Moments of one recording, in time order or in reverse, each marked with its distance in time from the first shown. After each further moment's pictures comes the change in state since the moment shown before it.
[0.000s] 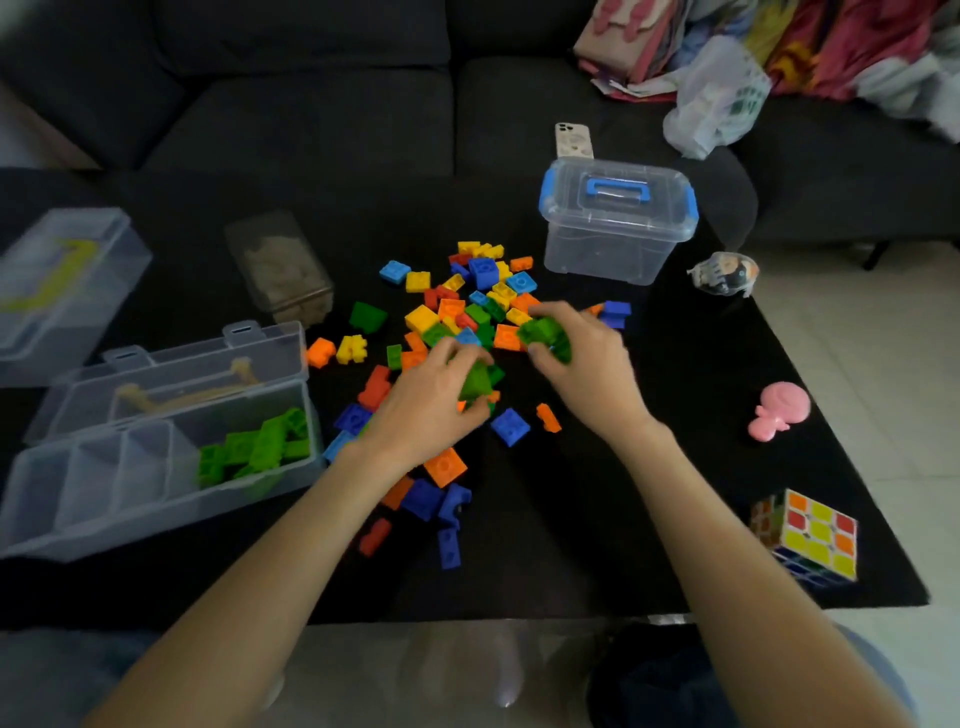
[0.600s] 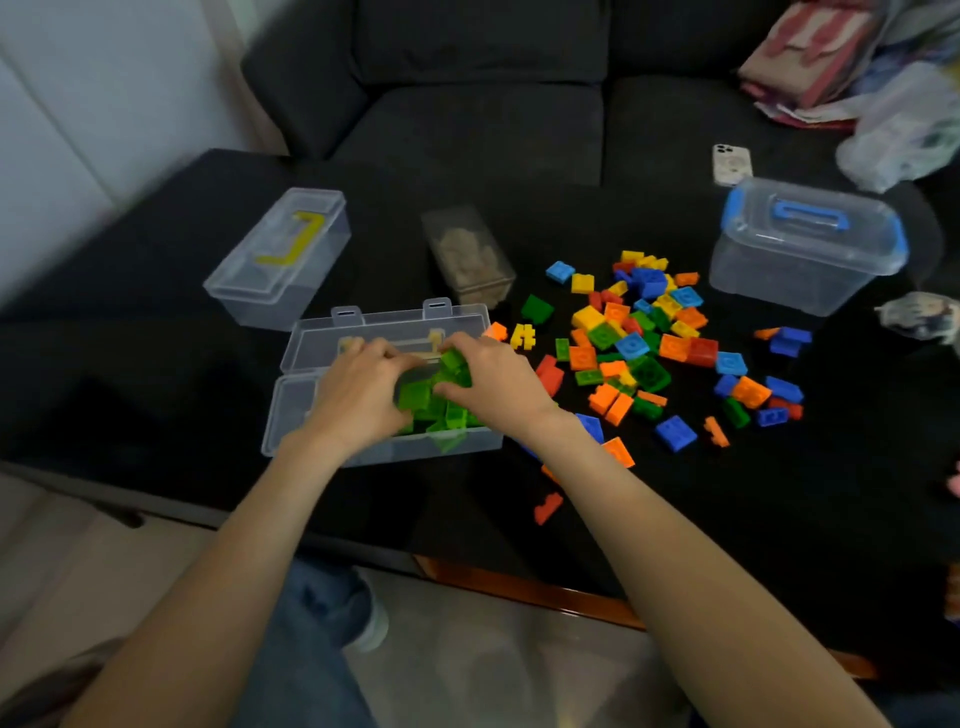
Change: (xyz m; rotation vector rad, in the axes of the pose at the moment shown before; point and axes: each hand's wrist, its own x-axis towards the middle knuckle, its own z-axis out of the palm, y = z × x) left_hand -0.128 -0.142 -0.109 0.323 -0.003 -0.372; right_hand -0.002 -0.187 0.147 -0.059 -0.437 -0.269
